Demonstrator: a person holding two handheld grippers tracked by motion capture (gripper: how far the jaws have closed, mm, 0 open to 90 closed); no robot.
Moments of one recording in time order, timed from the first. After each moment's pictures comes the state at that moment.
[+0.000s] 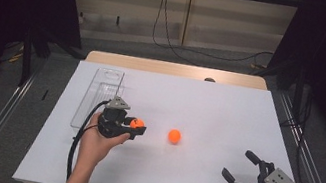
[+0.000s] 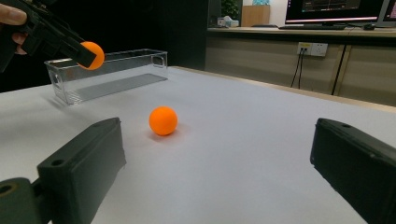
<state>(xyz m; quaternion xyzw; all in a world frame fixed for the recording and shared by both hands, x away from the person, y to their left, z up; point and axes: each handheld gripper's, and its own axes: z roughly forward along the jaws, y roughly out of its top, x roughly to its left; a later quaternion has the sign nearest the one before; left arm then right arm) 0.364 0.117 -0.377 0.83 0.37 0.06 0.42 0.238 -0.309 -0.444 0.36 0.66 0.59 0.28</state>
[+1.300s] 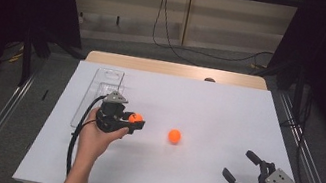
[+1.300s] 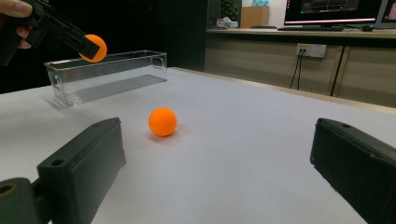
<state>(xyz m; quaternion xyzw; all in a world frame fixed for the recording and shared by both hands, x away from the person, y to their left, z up) 0.371 0.122 -0.367 0.82 0.38 0.07 0.43 0.237 -0.309 -0.443 0.36 0.66 0.59 0.29</state>
